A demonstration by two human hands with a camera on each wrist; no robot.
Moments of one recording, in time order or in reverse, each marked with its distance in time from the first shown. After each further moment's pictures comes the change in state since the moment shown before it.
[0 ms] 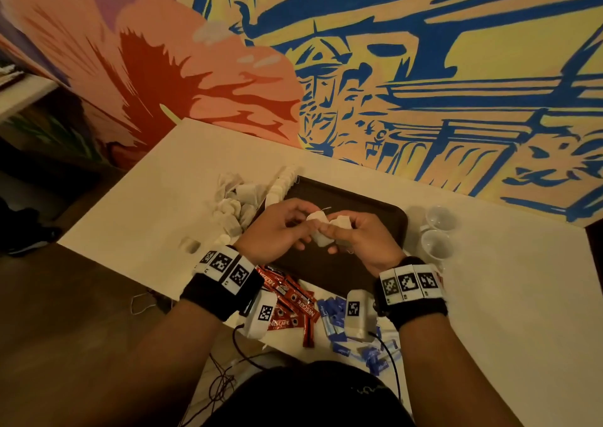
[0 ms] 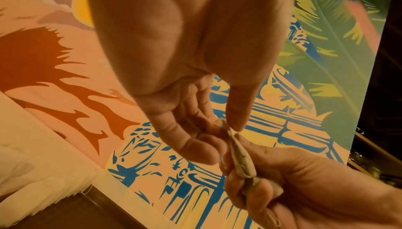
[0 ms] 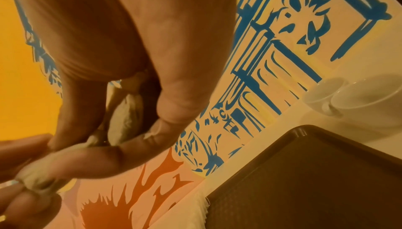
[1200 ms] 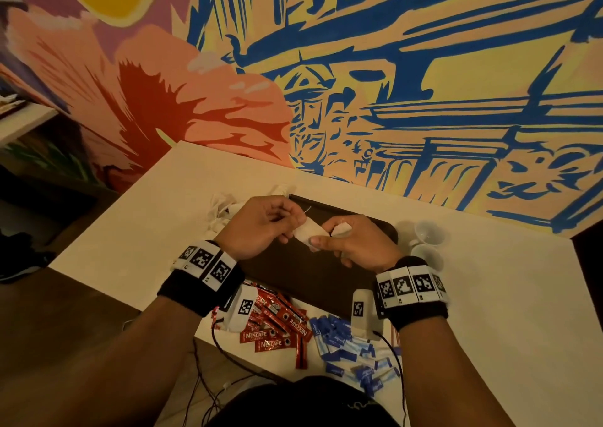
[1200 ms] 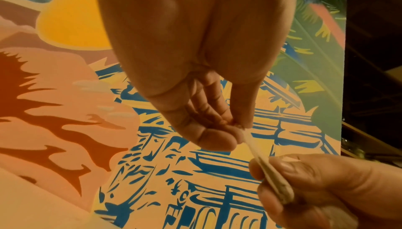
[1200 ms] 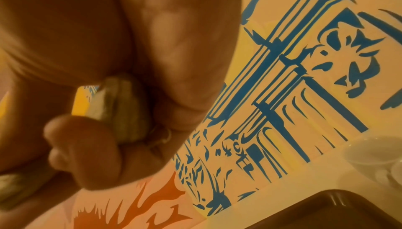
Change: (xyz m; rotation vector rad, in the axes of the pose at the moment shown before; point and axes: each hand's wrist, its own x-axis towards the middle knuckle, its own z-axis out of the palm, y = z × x) left_hand 0.010 0.032 -0.017 0.067 0.018 0.104; right_hand 0.000 -0.028 -0.024 -0.426 -0.122 -0.083
